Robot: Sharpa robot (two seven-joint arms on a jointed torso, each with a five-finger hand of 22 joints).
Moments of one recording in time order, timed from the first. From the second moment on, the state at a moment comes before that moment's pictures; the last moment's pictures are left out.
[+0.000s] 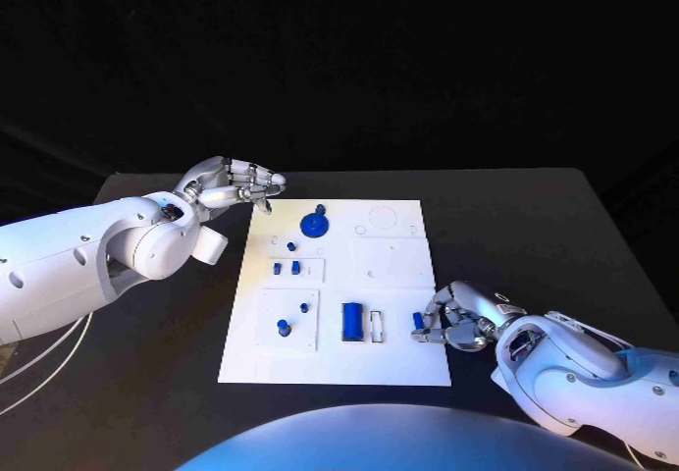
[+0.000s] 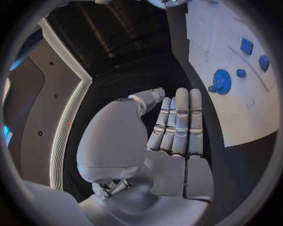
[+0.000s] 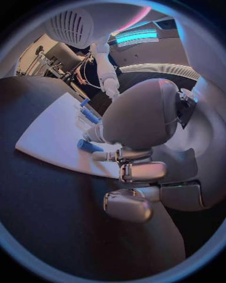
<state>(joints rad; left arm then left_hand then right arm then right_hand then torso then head) 1.16 -0.94 -0.02 1.47 -0.30 -0.15 0.26 1.36 -0.19 0.61 0.00 0.17 0.92 0.20 0.25 0.25 0.87 0.15 0.47 0.07 1.02 0.07 1.07 0.29 0.17 0.79 0.16 0.99 0.54 0.93 -1.09 -0.18 1.95 -1.46 -0.56 -0.48 1.31 -0.12 -0.11 0.29 0.18 1.04 0.05 0.41 0.58 1.47 -0.01 1.39 1.31 1.47 -0.07 1.54 1.31 0.07 1.45 0.04 1.15 1.31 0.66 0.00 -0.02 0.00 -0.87</state>
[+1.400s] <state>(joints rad) 1.16 -0.94 -0.02 1.47 -0.30 -0.15 0.25 1.36 -0.19 0.61 0.00 0.17 0.92 0.20 0.26 0.25 0.86 0.14 0.48 0.07 1.02 0.07 1.08 0.29 0.17 0.79 0.16 0.99 0.54 0.97 -1.05 -0.18 1.98 -1.52 -0.50 -0.53 1.34 -0.21 0.49 0.28 0.19 1.06 0.05 0.35 0.65 1.47 -0.03 1.41 1.31 1.46 -0.08 1.54 1.31 0.07 1.46 0.02 1.18 1.31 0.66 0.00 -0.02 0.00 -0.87</state>
